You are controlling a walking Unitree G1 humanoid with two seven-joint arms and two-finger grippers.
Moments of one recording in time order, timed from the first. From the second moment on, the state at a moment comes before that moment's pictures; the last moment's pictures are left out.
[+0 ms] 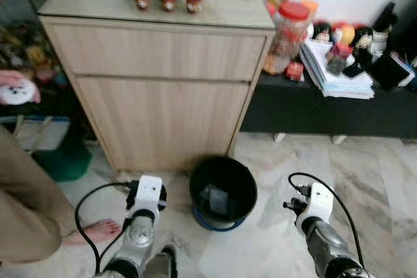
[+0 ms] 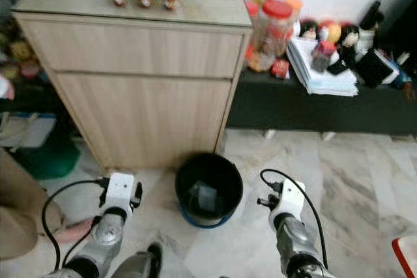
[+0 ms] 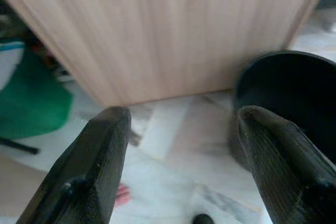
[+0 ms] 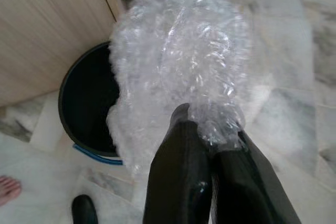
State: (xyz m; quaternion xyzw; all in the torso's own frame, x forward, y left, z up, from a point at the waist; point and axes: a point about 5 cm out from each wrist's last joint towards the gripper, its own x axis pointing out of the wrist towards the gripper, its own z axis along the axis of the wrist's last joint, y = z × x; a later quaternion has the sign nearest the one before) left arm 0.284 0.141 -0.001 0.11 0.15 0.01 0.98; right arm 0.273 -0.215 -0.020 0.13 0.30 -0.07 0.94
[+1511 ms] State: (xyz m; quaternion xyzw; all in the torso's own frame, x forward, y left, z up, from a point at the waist) left arm 0.290 0.150 0.005 0.11 0.14 0.03 0.98; right arm 0.284 -0.200 -0.012 0.11 0.29 -0.02 0.95
